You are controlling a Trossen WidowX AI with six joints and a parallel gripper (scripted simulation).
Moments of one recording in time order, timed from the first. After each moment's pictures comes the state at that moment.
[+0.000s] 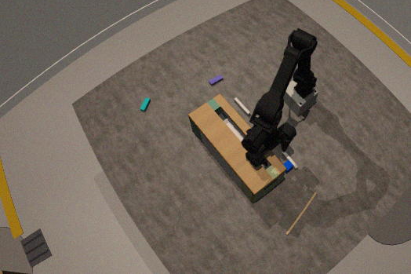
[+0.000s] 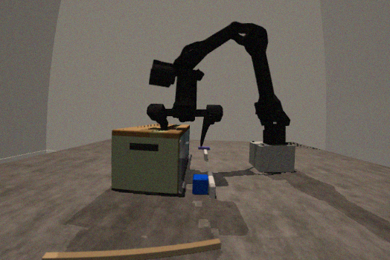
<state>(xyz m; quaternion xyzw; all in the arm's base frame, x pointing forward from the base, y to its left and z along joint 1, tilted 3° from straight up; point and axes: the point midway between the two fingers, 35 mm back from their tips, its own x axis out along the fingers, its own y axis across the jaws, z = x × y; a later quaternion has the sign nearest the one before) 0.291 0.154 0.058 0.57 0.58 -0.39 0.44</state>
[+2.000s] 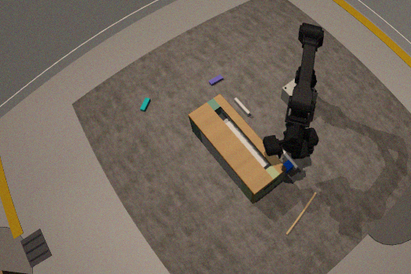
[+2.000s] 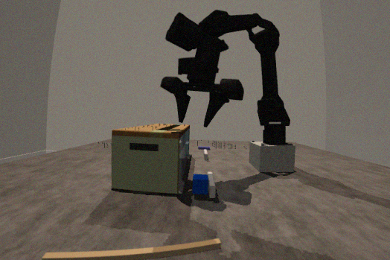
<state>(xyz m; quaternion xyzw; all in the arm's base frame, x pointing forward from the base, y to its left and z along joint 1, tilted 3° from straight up) 0.258 0.195 0.111 -0.41 0.49 0.39 0.67</state>
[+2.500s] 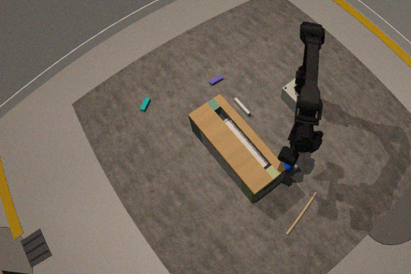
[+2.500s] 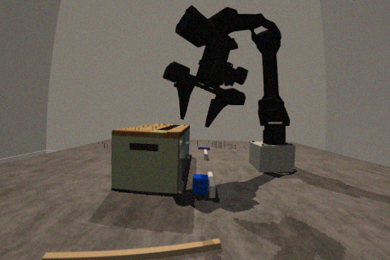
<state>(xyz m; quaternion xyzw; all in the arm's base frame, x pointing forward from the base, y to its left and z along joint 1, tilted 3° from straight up) 0.250 0.200 0.113 -0.68 0.29 0.51 0.44</state>
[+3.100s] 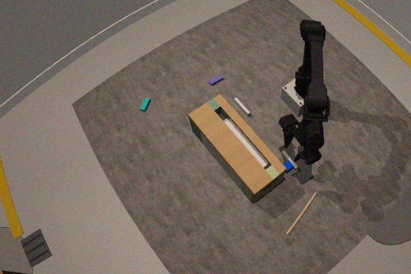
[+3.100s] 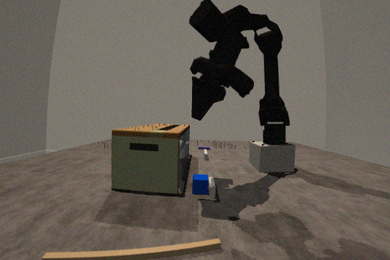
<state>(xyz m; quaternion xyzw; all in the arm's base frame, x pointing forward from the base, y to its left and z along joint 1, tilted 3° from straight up) 0.241 0.205 0.120 -0.84 0.02 0.53 0.05</state>
